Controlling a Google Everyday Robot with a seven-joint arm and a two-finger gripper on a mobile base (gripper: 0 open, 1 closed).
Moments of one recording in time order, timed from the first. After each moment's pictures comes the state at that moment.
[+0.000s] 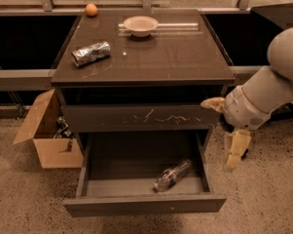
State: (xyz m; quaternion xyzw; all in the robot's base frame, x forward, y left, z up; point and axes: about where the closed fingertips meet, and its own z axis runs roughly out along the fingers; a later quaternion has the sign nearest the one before) arm 0.473 -0.183 0.791 -0.71 0.67 0.13 0.18
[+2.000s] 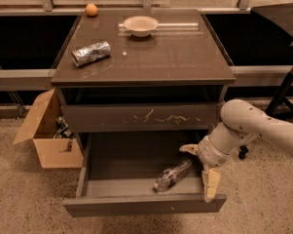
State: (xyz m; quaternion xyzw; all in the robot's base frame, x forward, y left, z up) arm 0.476 -0.168 0.575 -0.75 0.60 0.23 0.13
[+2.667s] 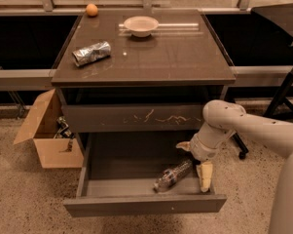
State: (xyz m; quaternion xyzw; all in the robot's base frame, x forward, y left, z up) arm 0.527 -0.179 0.520 -0.79 0.58 0.16 0.08
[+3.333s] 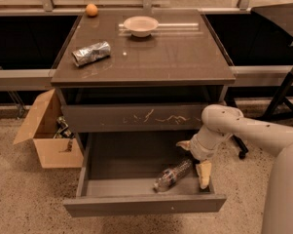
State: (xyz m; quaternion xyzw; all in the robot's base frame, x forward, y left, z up) arm 0.557 -0.182 0.488 -0.81 0.57 0.13 0.10
